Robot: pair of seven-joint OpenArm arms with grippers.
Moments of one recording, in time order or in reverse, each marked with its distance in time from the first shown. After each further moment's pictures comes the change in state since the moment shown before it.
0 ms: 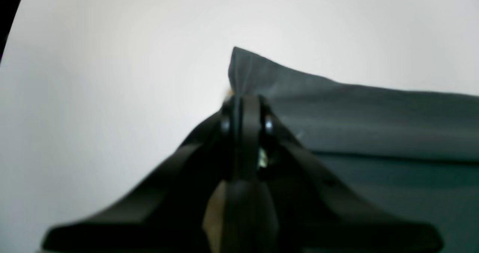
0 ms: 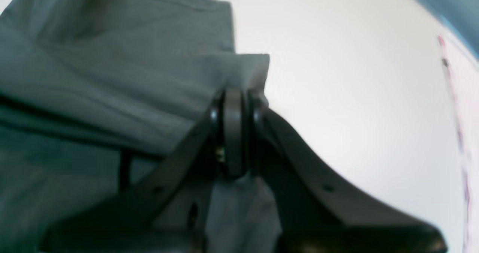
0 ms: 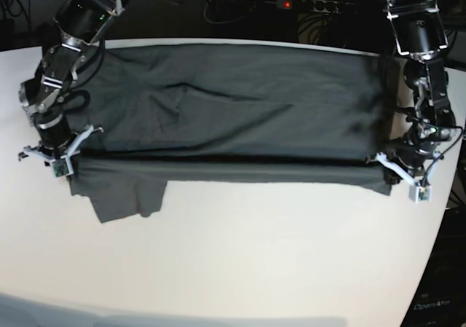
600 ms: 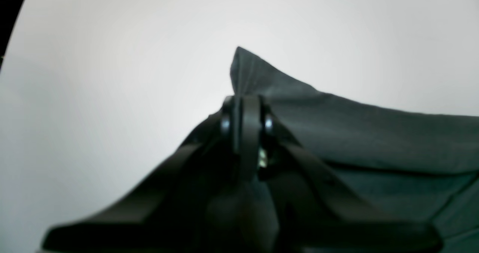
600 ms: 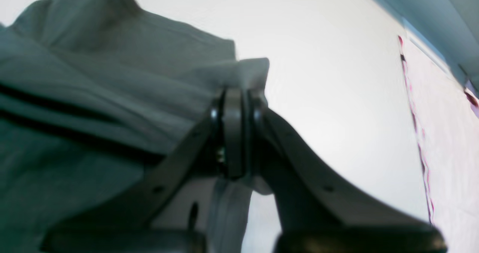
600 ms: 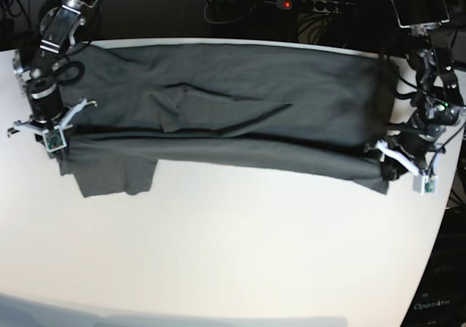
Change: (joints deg) left arm 9.0 0.0 -3.1 16.3 -9.0 0.0 5.1; right arm -11.5 -0.9 0.1 13.2 5.1 0.0 -0.2
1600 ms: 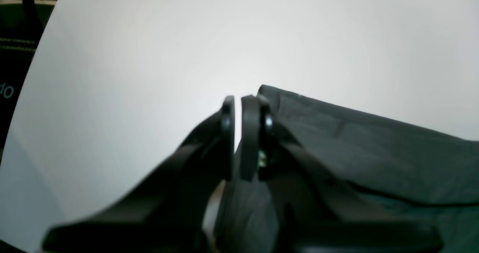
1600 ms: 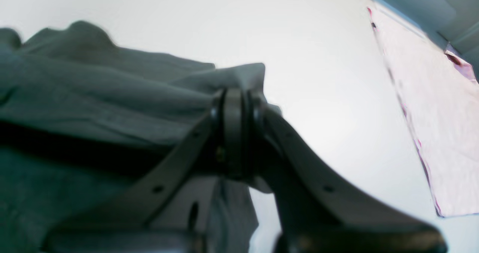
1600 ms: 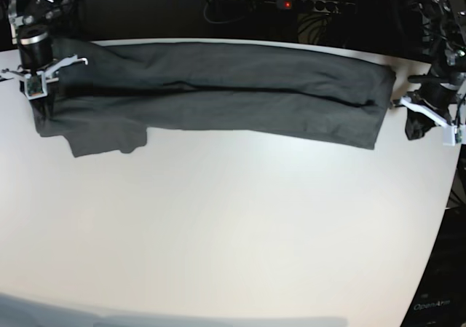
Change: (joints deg) left arm 17.2 0.0 -10.2 10.3 -8.7 0.2 -1.4; right arm -13.1 -4.2 9.3 5.5 6.9 0.2 10.1
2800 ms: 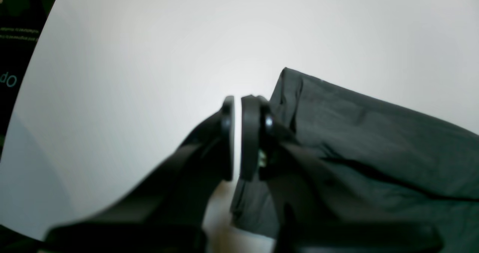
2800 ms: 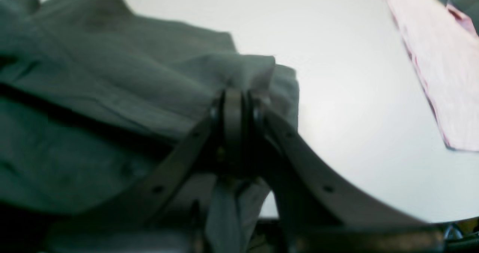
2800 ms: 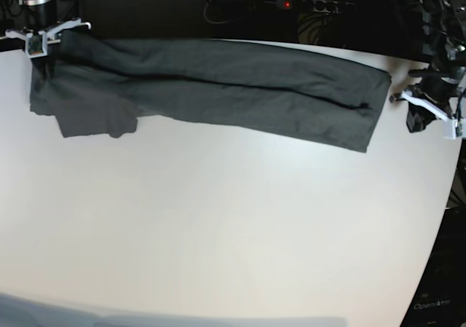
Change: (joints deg) left arm 1.2 0.1 -0.6 -0.2 0.0 0.0 0.3; right arm -7.5 -4.7 5.8 -2.6 -0.4 0.0 9.4
